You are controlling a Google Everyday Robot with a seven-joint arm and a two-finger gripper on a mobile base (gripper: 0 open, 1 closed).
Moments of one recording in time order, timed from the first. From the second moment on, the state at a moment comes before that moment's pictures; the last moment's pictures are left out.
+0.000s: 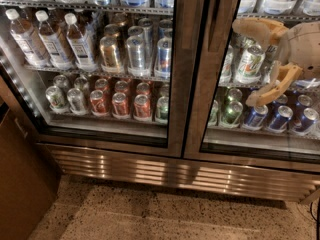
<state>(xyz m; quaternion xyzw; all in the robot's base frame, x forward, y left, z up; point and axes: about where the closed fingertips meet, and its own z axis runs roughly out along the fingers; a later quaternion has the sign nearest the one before) 0.482 -0.151 0.999 -0.58 0.51 0.34 0.53</state>
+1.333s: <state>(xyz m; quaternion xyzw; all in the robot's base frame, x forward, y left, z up) 0.488 -0.162 0.979 -0.52 0.53 0.34 0.58</state>
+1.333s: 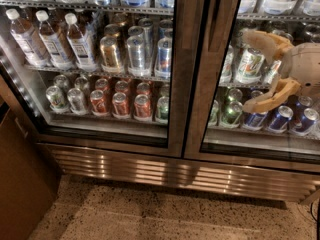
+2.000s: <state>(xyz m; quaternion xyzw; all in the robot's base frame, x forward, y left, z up) 0.485 -0.160 0.993 -0.52 0.52 0.33 0.59</state>
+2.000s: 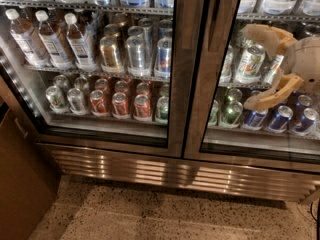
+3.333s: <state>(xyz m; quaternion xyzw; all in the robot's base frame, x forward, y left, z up) 0.480 -0.161 1.011 -0.53 0.51 0.32 0.60</state>
